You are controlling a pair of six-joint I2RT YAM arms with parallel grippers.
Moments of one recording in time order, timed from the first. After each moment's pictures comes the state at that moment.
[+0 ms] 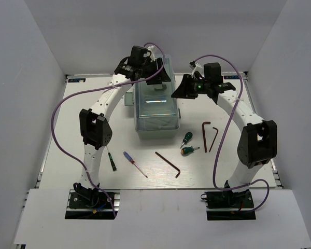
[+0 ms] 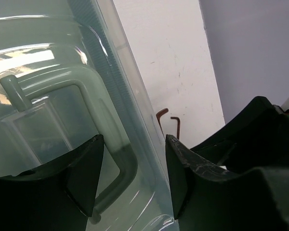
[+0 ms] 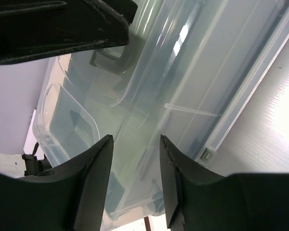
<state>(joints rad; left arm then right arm) -0.46 2.22 2.30 -0.67 0.40 -0.53 0.31 1.75 1.50 -0.36 -0.70 0.36</state>
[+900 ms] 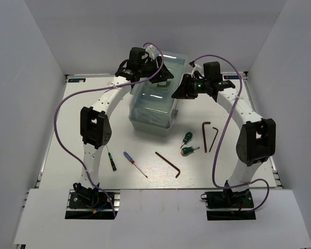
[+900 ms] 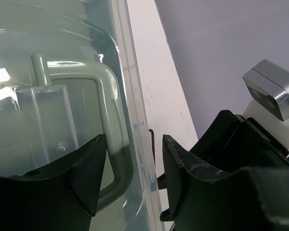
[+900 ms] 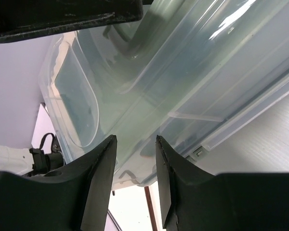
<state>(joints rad) -0.44 2.23 2.19 -0.39 0.55 -0.66 0.30 1.78 1.54 -0.42 -0.73 0.35</state>
